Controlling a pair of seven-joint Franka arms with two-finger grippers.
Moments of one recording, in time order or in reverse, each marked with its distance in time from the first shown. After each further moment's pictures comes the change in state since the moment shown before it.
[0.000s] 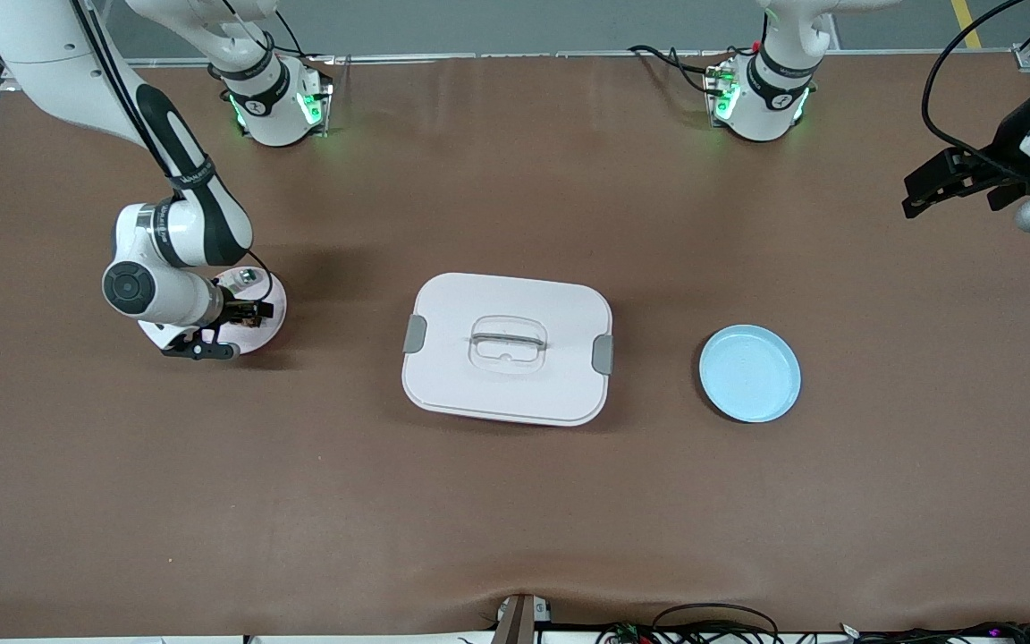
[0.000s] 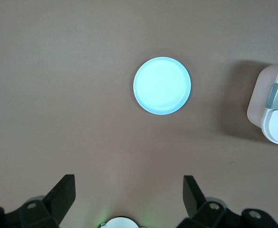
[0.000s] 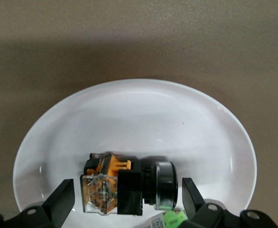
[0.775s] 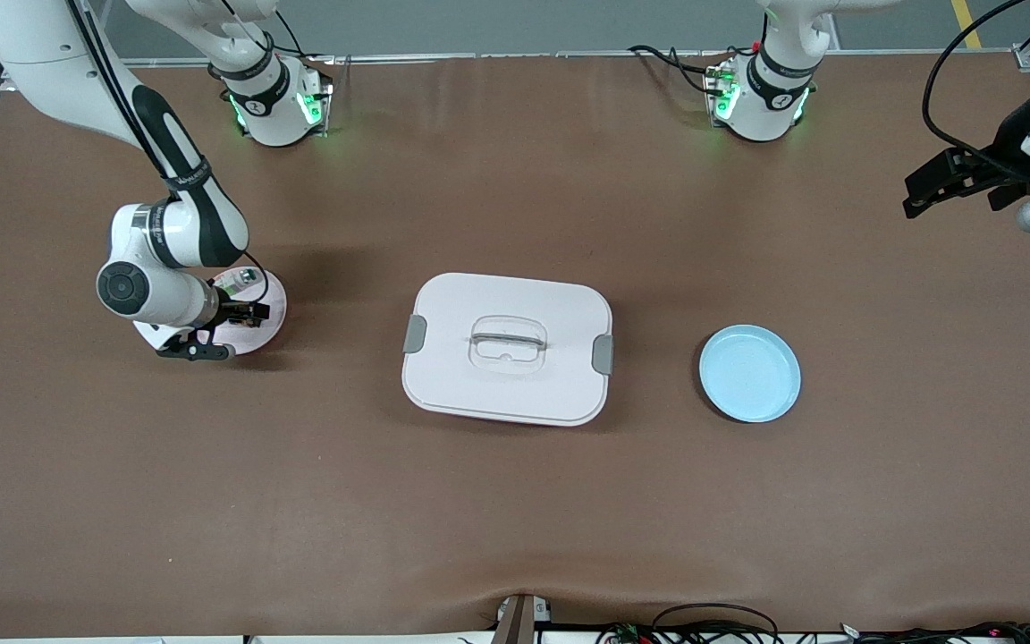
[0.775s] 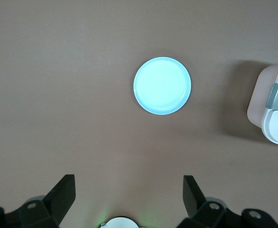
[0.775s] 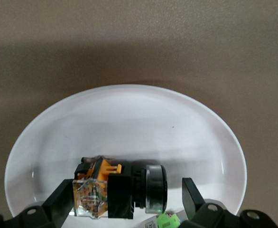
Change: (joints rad) left arm 0.001 0.000 0.000 0.000 0.000 0.000 0.000; right arm -0.012 0.001 -0.003 0.003 0.000 0.009 0.000
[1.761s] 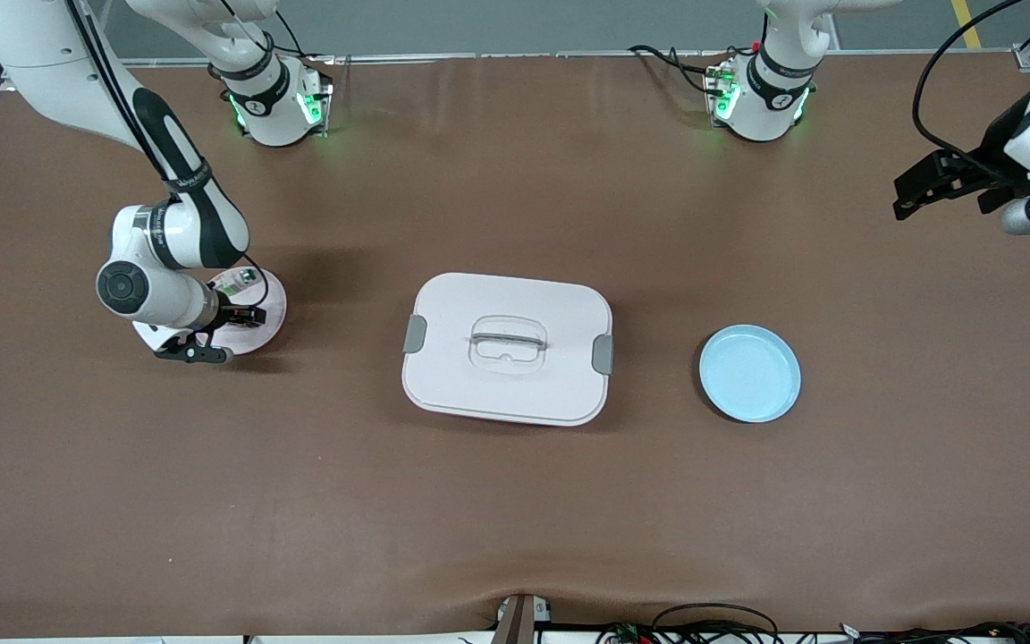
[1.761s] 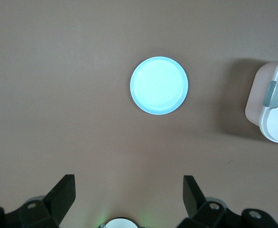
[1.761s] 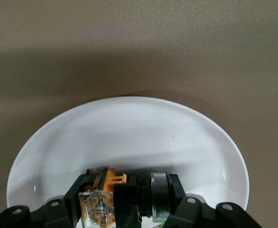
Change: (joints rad) left arm -0.009 0.000 -0.023 -0.012 -0.002 0.013 0.000; right arm 0.000 0.009 0.000 0.001 0.002 0.032 0.022
